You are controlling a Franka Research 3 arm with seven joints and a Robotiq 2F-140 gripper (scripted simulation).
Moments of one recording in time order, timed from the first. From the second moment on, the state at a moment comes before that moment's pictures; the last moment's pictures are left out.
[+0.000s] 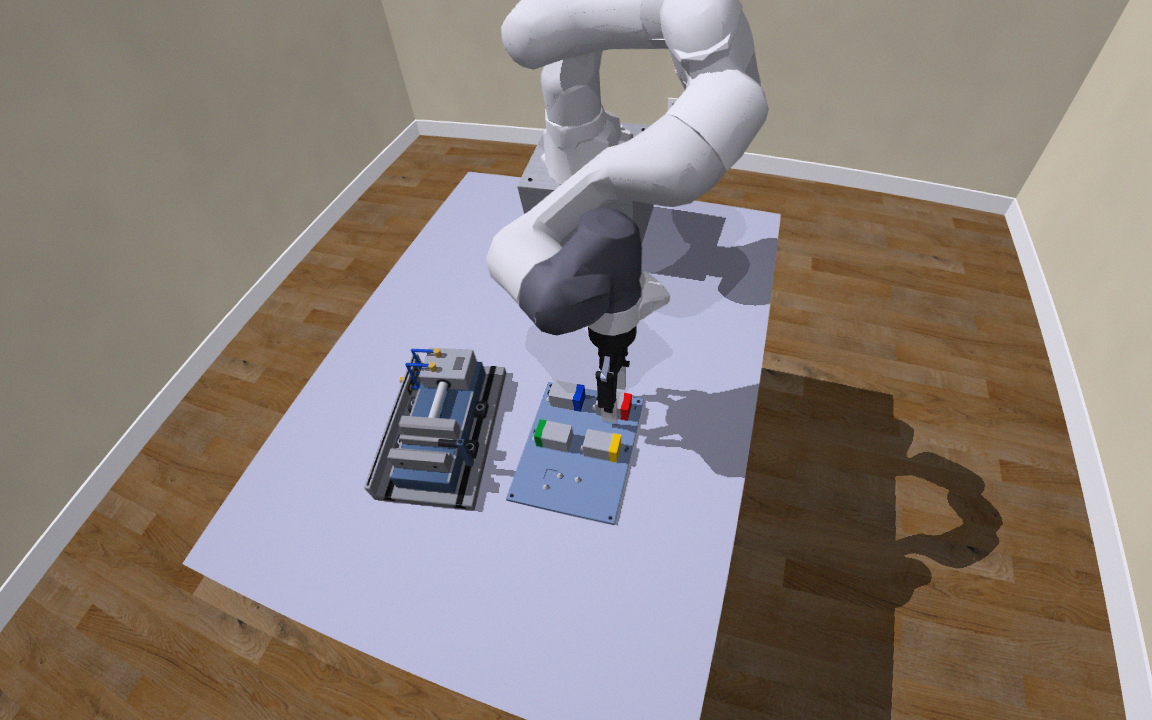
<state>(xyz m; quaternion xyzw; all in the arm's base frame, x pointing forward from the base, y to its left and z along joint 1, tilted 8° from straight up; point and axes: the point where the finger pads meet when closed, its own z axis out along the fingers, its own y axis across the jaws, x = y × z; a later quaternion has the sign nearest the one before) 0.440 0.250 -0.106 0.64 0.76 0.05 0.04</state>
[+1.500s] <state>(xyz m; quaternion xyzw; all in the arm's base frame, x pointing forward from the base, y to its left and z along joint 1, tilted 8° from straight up) 0.441 0.250 -0.107 0.64 0.76 0.05 0.04</state>
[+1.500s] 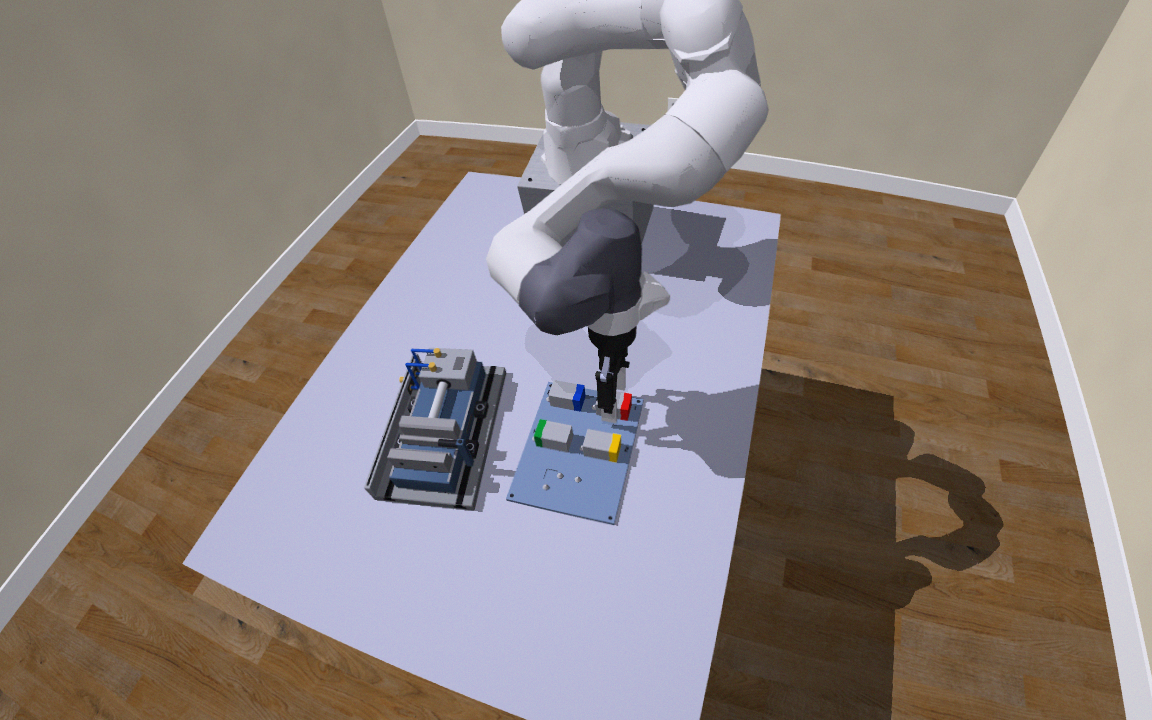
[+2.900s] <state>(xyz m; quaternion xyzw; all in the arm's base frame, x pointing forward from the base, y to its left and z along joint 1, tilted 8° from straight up) 0.440 0.249 -0.104 0.64 0.76 0.05 0.04</state>
